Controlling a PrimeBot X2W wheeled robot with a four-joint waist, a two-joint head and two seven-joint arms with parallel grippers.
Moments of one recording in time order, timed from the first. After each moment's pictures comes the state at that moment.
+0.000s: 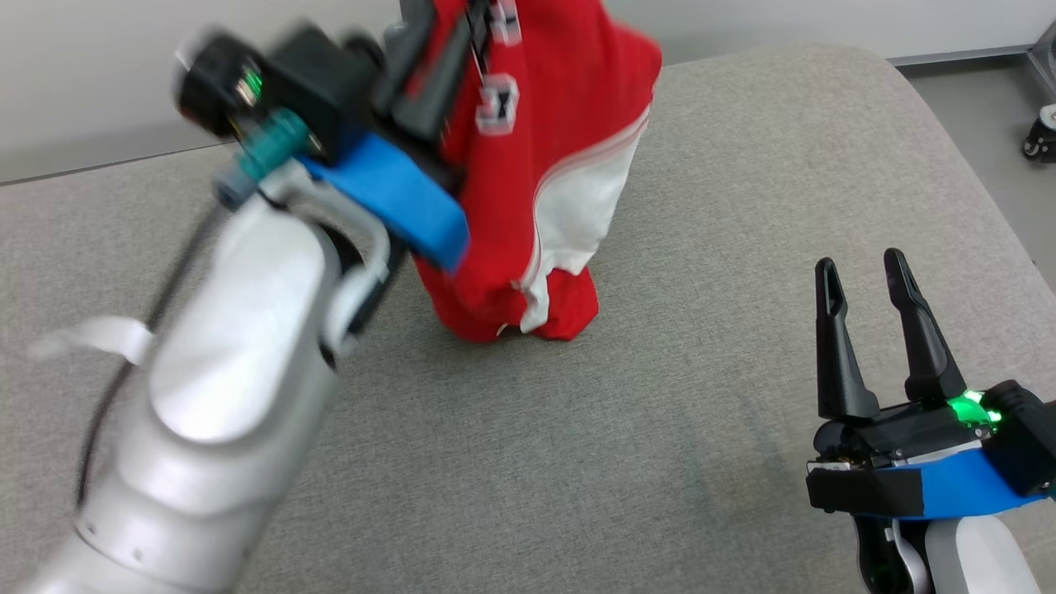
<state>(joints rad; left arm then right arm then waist) -0.89 0.23 -0.53 0.27 -0.37 -0.13 -0.04 -0.15 -0.05 0.05 -0.07 0.27 0.13 -0.26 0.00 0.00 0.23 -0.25</state>
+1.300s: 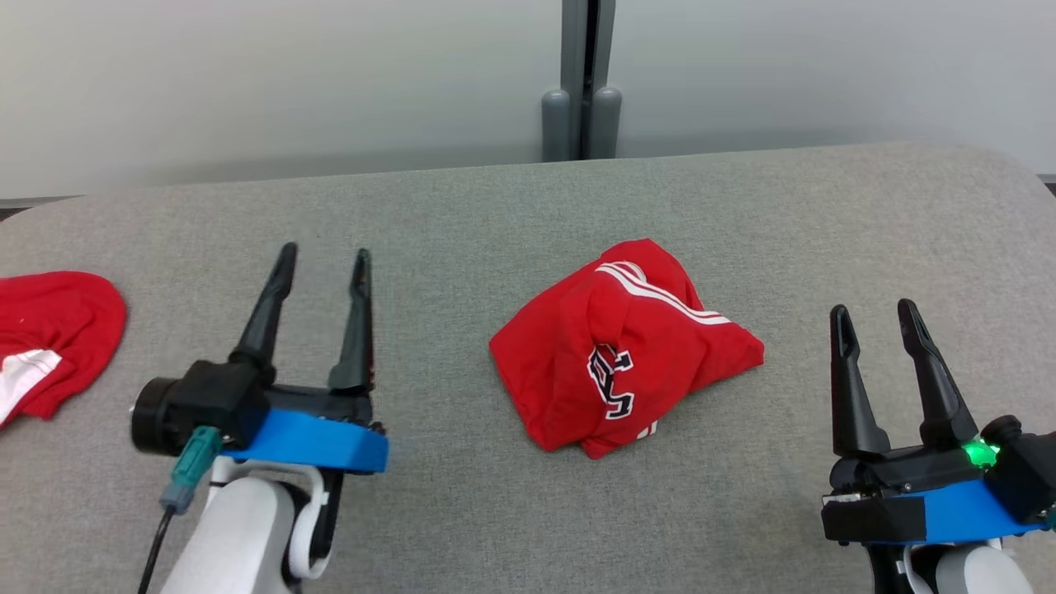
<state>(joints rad) -0.31 0.19 -0.34 0.19 -0.35 0.03 -0.26 -0.08 -0.05 0.00 -0.03 0.23 0.13 -0.26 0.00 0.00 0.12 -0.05</state>
